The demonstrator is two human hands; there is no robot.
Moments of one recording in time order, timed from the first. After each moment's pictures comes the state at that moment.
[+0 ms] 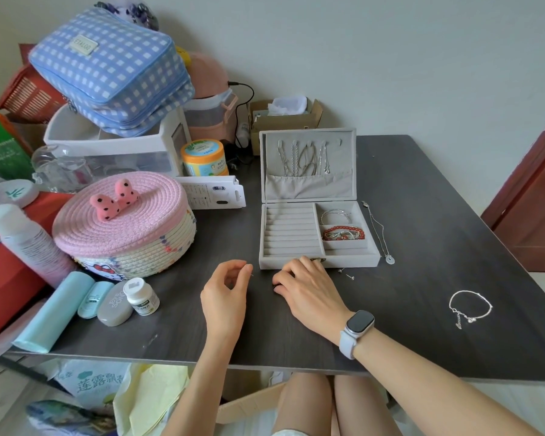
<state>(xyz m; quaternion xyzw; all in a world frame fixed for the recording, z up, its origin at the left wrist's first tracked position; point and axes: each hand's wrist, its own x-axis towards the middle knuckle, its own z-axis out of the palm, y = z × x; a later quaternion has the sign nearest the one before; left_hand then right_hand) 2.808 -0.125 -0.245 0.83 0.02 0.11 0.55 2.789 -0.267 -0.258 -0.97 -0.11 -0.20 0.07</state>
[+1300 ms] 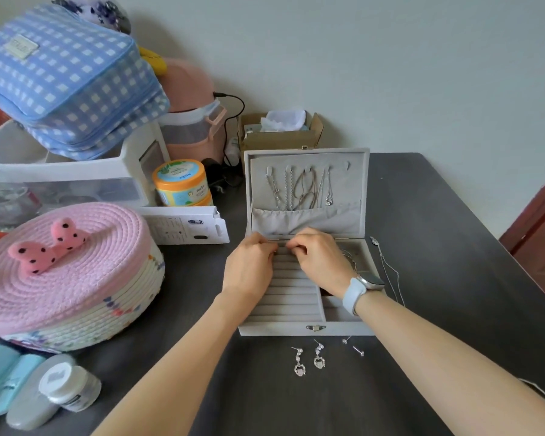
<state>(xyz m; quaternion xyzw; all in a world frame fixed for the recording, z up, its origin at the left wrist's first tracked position) 2.950 -0.204 -0.234 0.93 -0.24 0.15 0.24 2.922 -0.341 -0.223 -0.94 -0.02 -0.15 0.30</state>
